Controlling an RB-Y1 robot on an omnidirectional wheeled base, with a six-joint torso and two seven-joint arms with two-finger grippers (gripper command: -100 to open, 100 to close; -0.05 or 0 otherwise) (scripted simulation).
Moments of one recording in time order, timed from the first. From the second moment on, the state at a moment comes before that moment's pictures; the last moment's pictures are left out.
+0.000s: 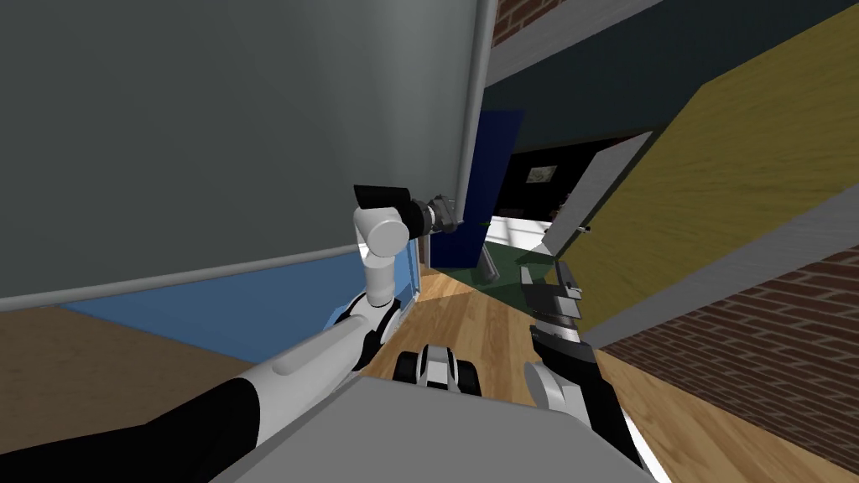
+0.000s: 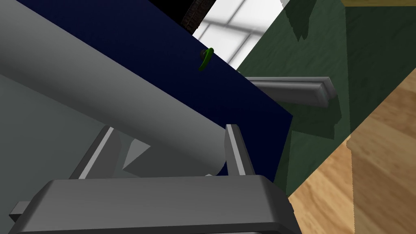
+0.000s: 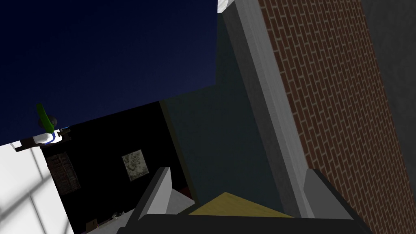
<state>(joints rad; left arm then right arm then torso) -0.89 0.06 -0.03 -2.24 0.49 1.43 0.77 0.52 -0.01 -0.02 -2.30 -0.02 -0.45 -0.16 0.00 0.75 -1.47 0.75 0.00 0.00</state>
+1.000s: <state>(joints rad) -0.99 0.09 0.01 -1.89 0.58 1.21 0.62 0.52 -0.01 -0.02 -2.30 -0.02 -0.45 -0.16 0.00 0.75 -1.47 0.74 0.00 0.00</state>
